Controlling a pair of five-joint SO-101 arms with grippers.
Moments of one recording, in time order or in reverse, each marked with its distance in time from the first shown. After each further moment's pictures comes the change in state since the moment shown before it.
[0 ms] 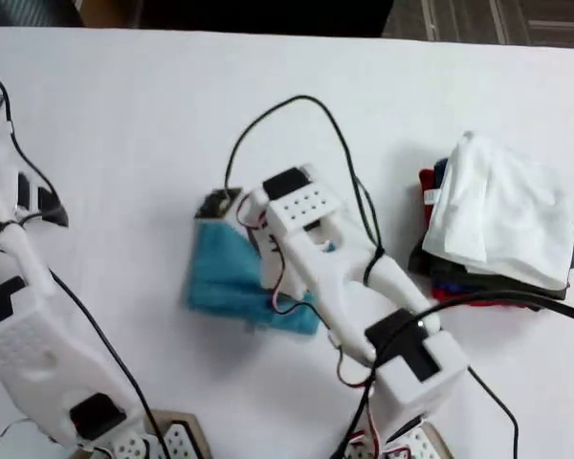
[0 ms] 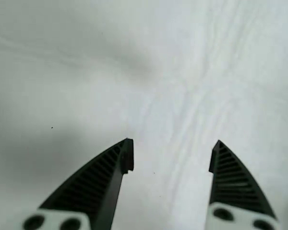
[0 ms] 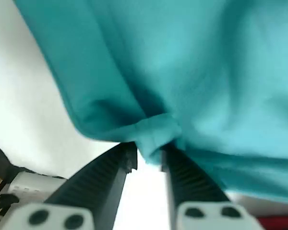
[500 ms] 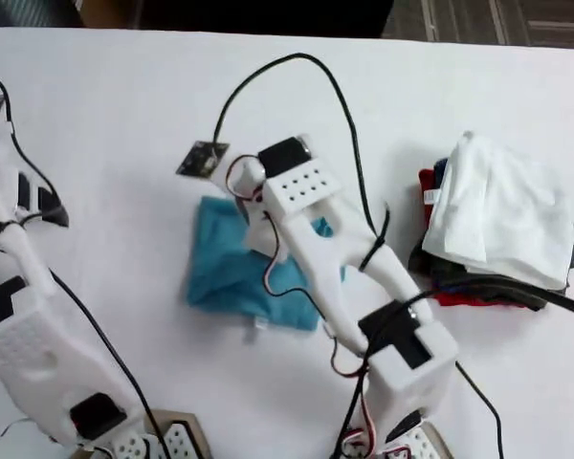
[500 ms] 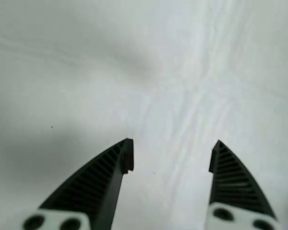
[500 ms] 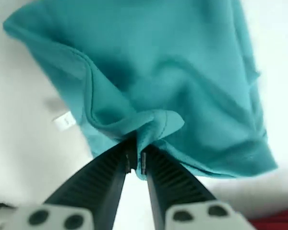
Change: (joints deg) left arm 0.1 0.0 0.0 0.0 0.0; right arm 0.0 4.2 -17.1 1.8 0.0
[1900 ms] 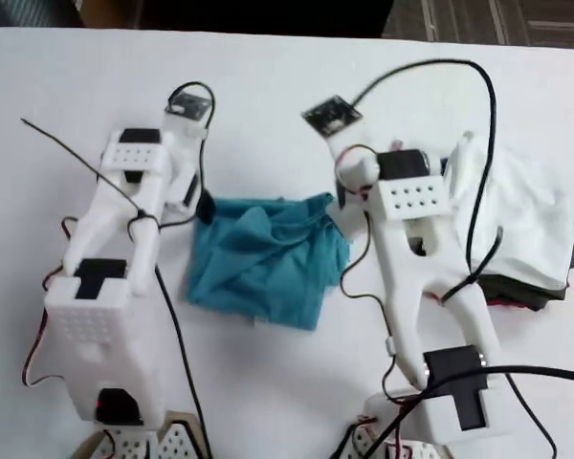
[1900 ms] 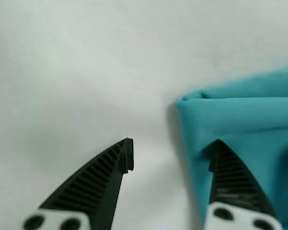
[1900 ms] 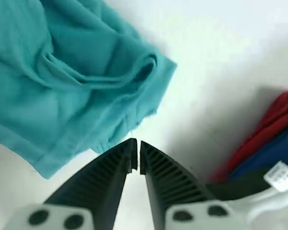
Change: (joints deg) left arm 35.1 0.0 18.0 -20.5 6.8; right arm 19.9 -17.6 18.7 -15.5 -10.0
